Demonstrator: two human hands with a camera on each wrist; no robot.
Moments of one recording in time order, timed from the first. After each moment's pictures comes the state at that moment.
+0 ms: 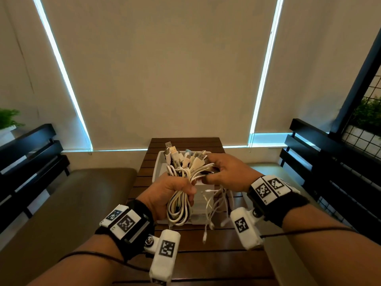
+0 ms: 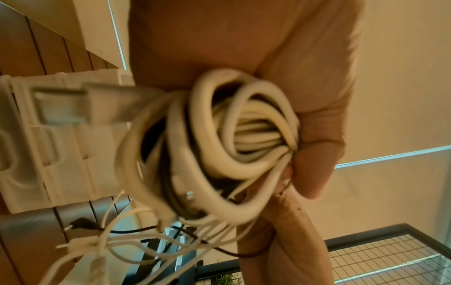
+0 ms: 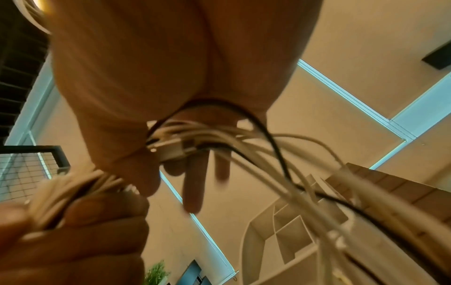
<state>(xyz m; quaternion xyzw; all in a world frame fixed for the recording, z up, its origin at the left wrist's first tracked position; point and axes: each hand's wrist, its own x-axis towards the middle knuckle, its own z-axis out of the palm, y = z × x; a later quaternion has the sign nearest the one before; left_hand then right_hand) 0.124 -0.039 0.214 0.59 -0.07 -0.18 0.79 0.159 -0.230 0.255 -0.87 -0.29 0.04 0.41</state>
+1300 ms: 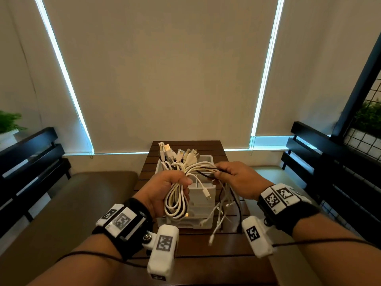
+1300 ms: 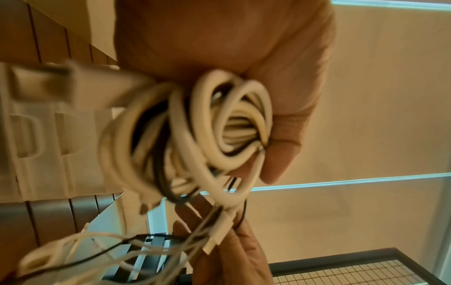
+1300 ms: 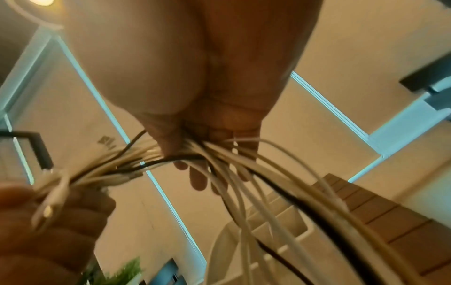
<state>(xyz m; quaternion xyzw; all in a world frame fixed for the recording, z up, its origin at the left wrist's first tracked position) 0.138 -0.032 0.222 0.55 0.00 -0.23 0.80 0.171 -0.254 0.238 -0.89 -0.26 0.01 0.37</state>
